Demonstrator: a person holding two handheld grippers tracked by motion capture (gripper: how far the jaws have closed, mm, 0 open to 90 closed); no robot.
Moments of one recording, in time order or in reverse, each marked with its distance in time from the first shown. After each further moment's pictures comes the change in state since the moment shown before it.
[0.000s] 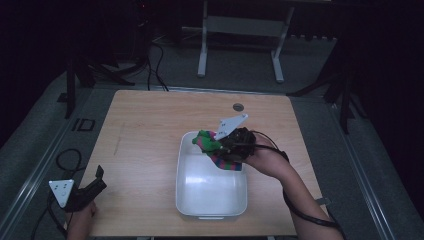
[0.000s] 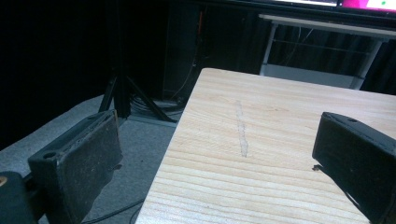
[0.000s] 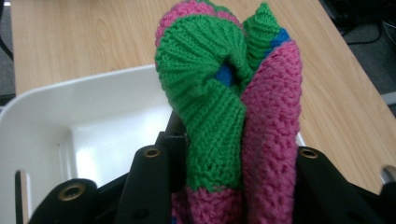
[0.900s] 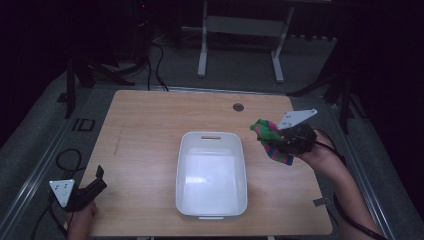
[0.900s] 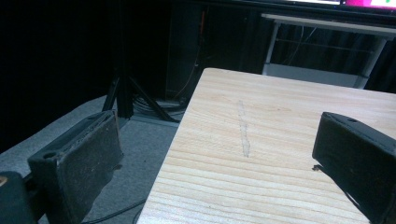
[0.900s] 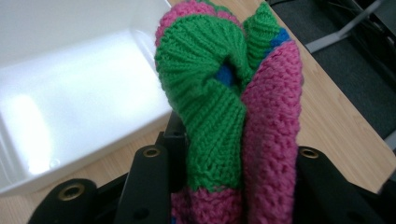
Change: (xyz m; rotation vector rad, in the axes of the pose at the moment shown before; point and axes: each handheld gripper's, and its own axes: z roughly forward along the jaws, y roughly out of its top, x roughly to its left) left arm -0.001 0.000 0.000 0.000 0.011 0.009; right arm -0.052 -0.100 -0.082 0.040 -0.202 0.171
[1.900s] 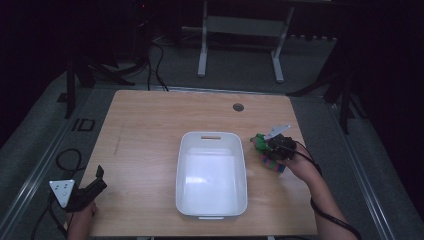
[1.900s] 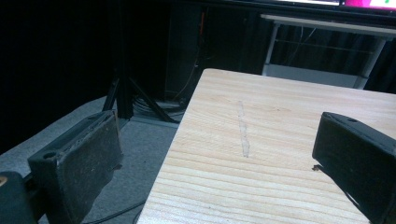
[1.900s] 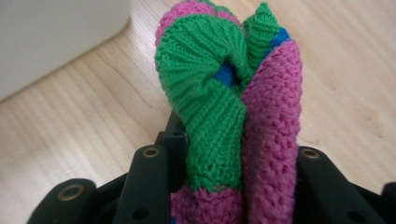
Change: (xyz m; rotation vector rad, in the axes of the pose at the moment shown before) left arm 0.000 0.000 0.000 -0.002 -0.001 0.002; right arm -0.021 -0.076 0.129 0.191 -0.051 0.127
